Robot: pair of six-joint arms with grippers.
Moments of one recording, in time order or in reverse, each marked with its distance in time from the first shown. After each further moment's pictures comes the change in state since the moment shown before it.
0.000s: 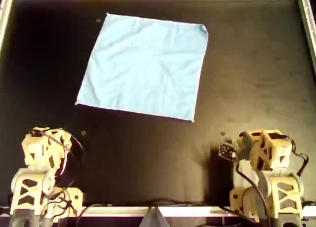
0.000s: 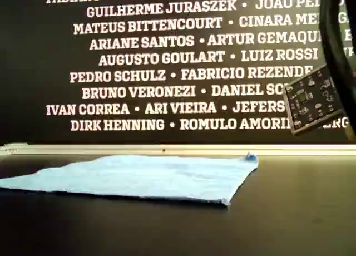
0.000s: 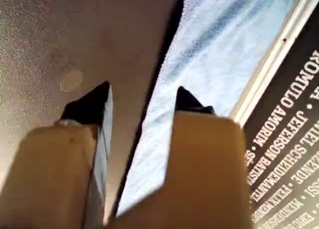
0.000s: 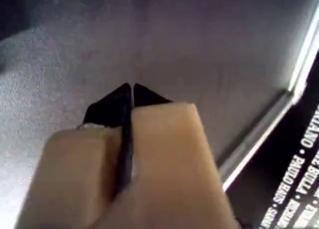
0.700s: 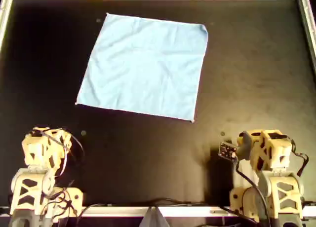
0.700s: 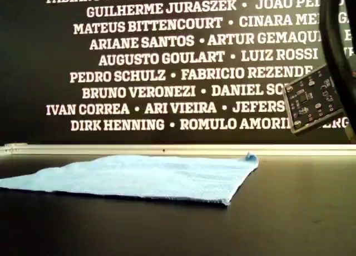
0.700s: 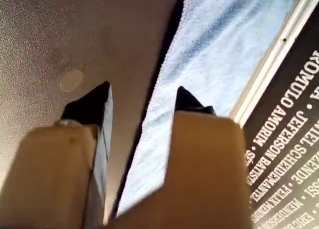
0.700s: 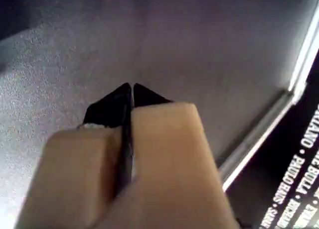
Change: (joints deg) left arm 0.0 0.0 0.0 0.0 0.0 0.0; right arm 0.0 0.0 0.0 0.0 0.0 0.0
